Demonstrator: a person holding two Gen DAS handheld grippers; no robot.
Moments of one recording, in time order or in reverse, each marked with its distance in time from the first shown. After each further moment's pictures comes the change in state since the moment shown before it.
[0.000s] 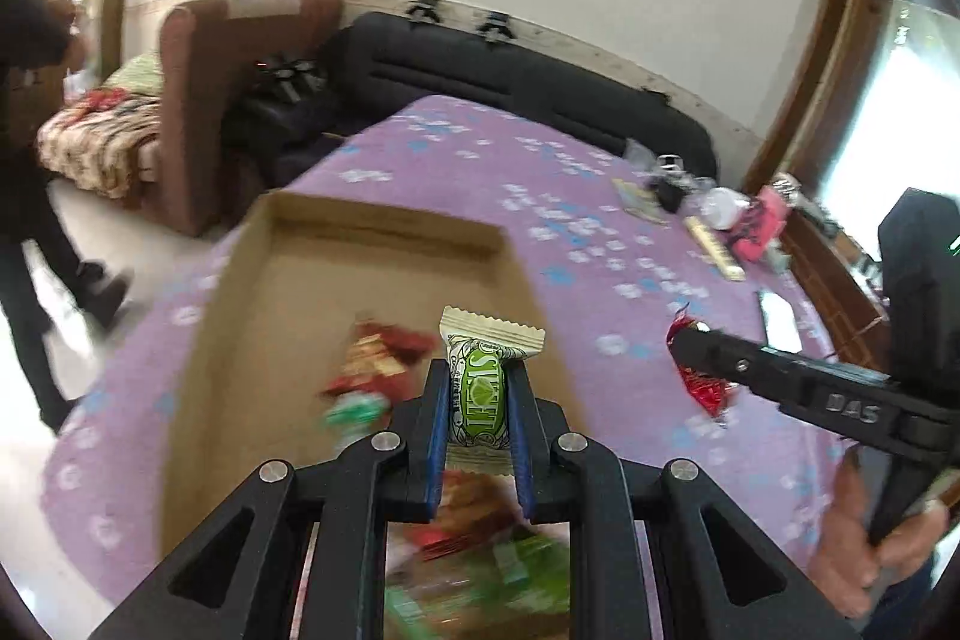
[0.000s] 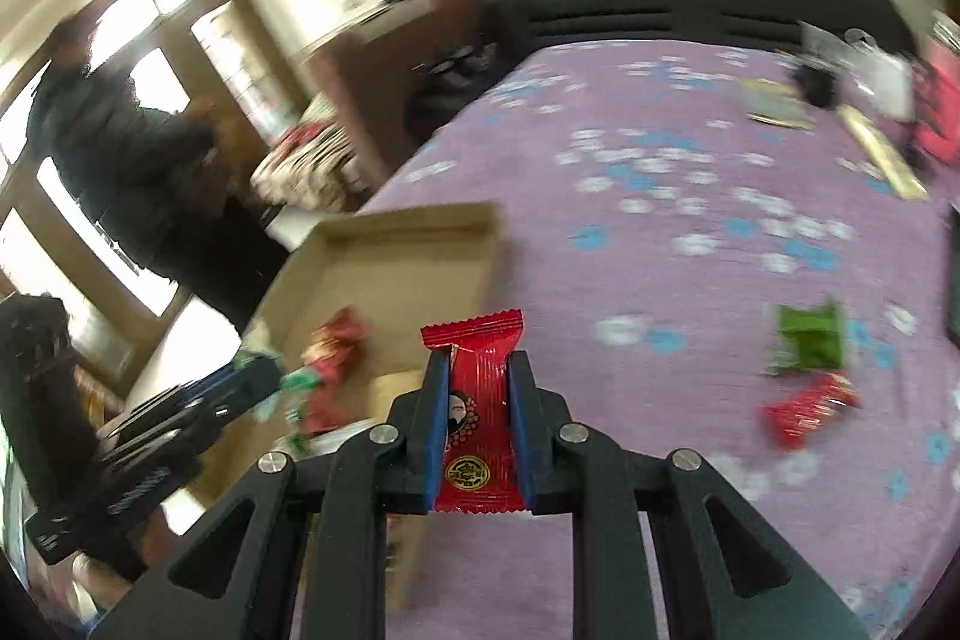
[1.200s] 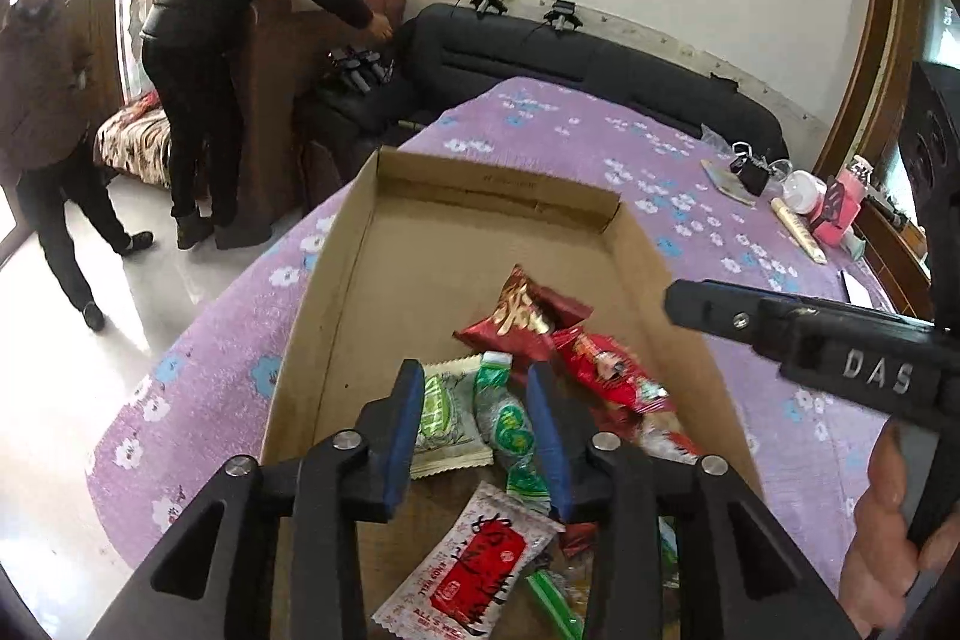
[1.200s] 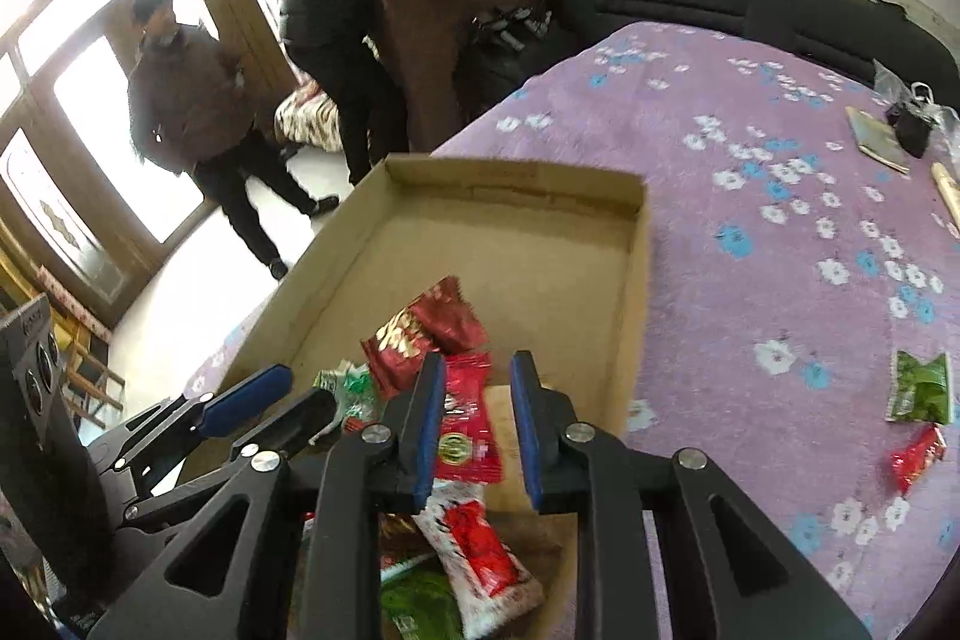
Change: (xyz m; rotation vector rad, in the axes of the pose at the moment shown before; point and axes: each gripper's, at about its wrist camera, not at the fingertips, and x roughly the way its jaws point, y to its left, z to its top) left arm 0.011 0.031 -0.014 0.000 0.008 0.150; right arm 0.046 0.043 0.004 -0.064 0.043 -0.015
